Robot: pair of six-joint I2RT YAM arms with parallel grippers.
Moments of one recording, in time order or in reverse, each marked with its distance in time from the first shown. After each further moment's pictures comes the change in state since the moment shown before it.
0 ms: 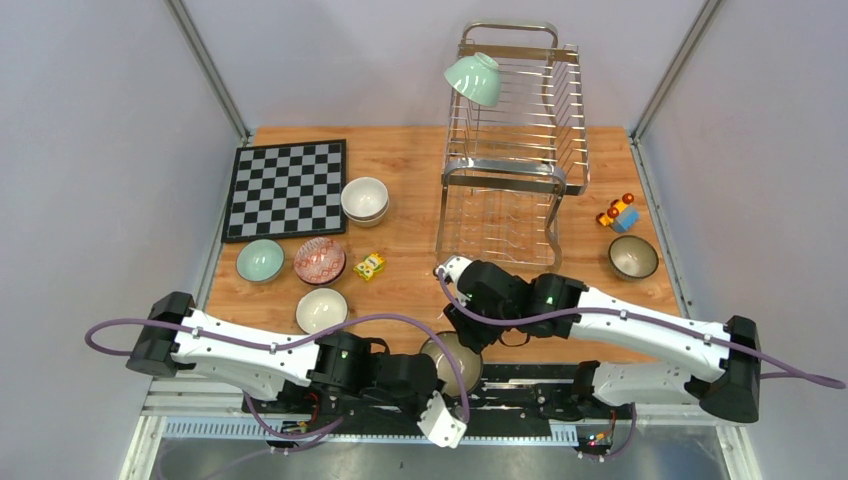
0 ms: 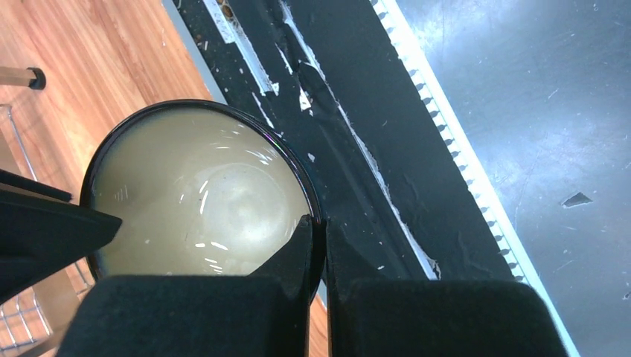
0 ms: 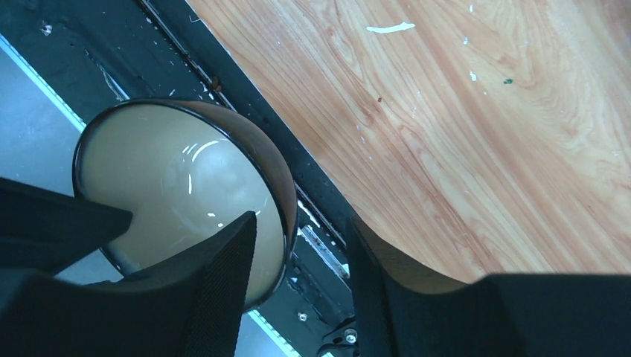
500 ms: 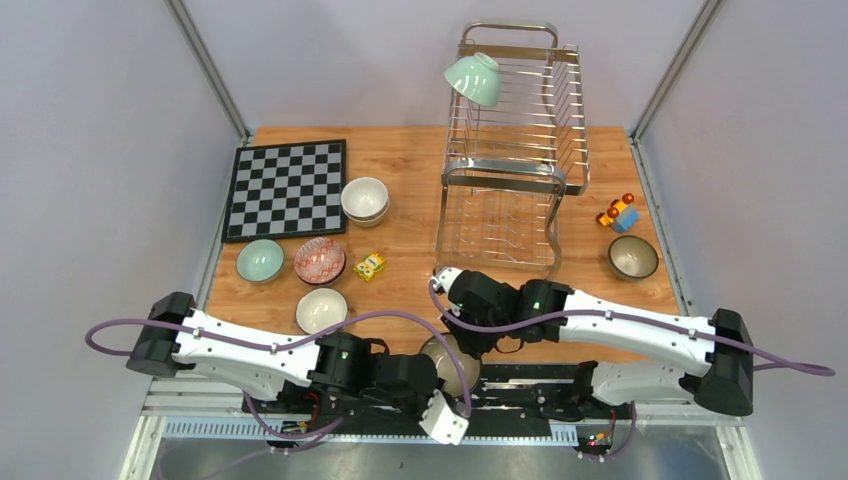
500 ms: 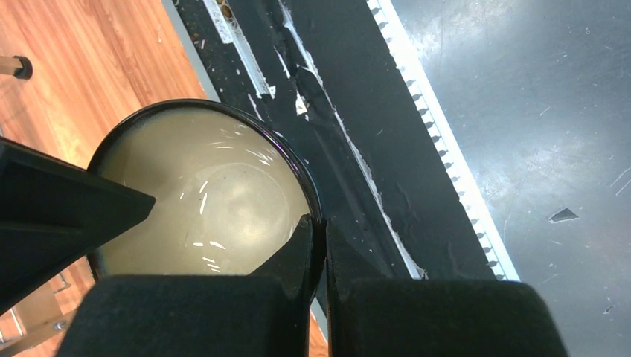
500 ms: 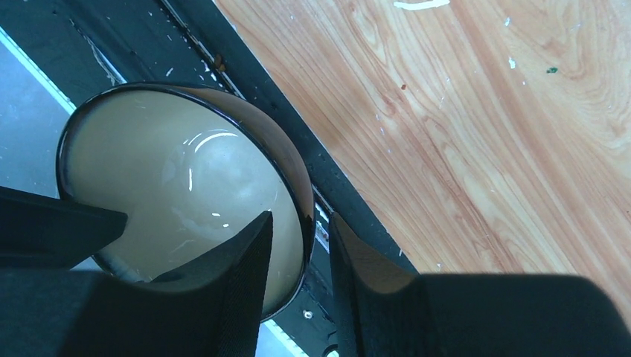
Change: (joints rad) left arm 0.000 0.000 -0.011 0.025 0.003 -0.060; right arm 0.041 0.053 -0.031 0.029 -0.015 0.018
